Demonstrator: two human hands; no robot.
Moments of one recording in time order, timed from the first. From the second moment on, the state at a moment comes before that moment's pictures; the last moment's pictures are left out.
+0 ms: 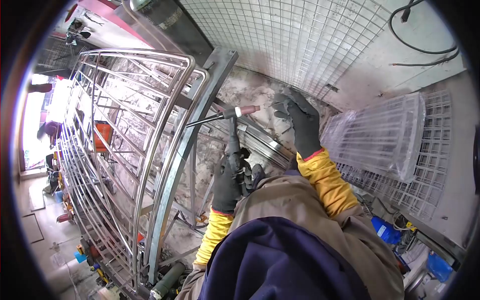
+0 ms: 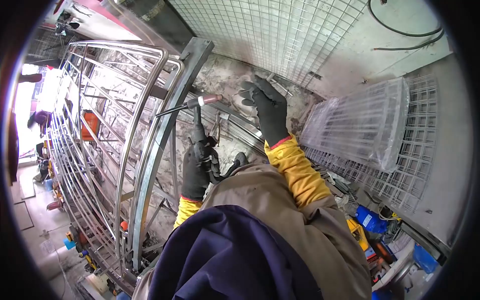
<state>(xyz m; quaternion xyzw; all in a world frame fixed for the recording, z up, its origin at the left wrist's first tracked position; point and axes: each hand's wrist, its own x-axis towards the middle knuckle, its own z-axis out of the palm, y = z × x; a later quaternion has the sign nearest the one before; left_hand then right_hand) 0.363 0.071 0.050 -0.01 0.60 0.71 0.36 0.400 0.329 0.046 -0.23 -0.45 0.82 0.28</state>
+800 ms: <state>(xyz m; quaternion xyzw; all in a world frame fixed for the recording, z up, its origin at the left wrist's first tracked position) 0.360 0.081 0.038 -0.04 0.51 0.74 0.44 0.394 0.298 0.050 -0.23 -0.47 0.77 0.36</state>
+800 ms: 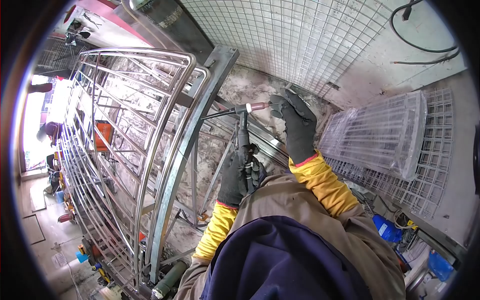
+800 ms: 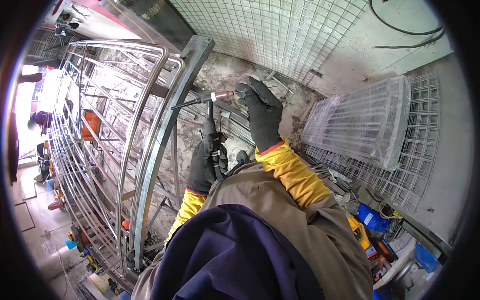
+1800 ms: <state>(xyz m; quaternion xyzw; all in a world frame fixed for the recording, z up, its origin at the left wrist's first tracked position) 0.365 0.097 0.052 -0.03 0.58 0.67 0.45 0.409 0.311 0.018 -0.14 -0.22 0.95 0.18</state>
